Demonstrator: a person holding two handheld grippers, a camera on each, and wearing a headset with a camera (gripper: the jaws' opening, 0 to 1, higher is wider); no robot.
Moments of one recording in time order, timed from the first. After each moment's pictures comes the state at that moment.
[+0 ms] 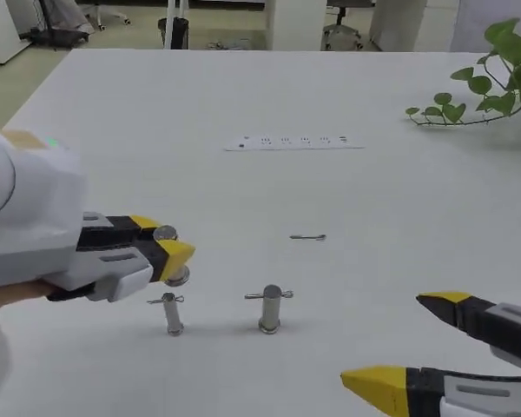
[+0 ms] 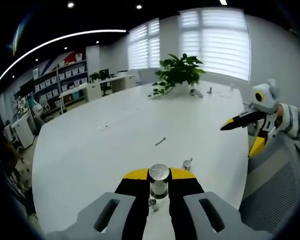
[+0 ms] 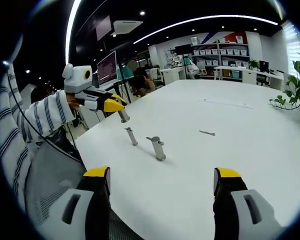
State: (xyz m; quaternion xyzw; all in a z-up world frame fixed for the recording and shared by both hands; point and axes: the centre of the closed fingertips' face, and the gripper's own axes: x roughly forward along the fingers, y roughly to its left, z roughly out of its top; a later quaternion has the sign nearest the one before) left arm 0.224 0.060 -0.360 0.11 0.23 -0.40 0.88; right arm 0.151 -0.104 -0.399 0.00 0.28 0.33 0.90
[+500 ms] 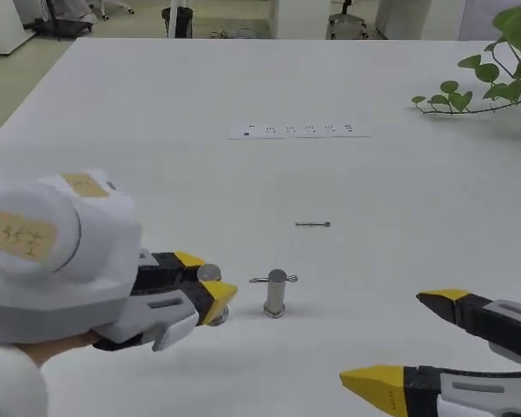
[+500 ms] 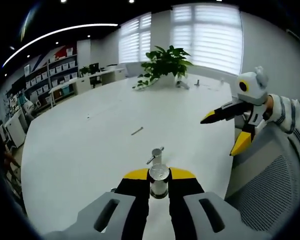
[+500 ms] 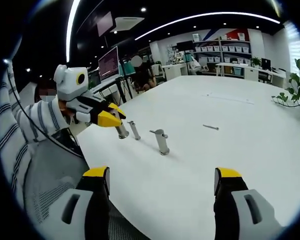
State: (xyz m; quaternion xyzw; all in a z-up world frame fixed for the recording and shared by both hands) left arm 0.179 0.027 -0.392 0.12 0.26 -0.44 0.85; right arm 0.142 -0.097 -0.409 0.00 0.29 0.34 0.89
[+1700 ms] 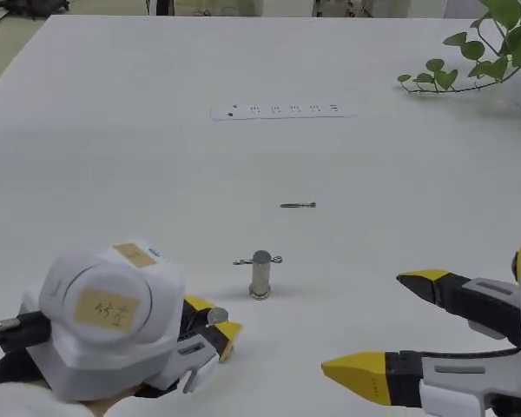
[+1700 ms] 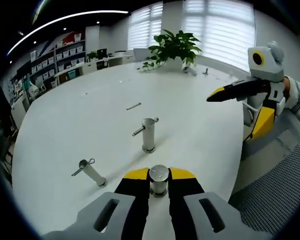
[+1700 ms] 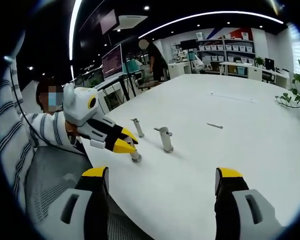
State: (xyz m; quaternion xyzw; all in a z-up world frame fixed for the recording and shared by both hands) left arm 0.166 0.018 -0.454 0.12 0.30 -0.40 0.86; right arm 0.137 -0.094 -0.411 0.00 0.29 0.35 0.89
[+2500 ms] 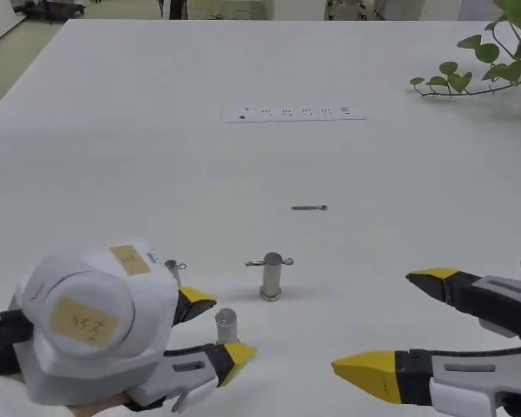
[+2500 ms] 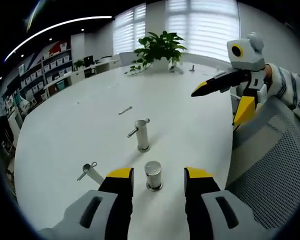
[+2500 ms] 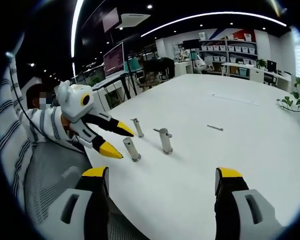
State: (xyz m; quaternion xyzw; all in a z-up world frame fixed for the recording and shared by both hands) left arm 0.149 0.027 -0.442 0.14 0.29 -0.45 0.83; right arm 0.142 -0.093 -0.408 -0.02 0.29 0.36 0.88
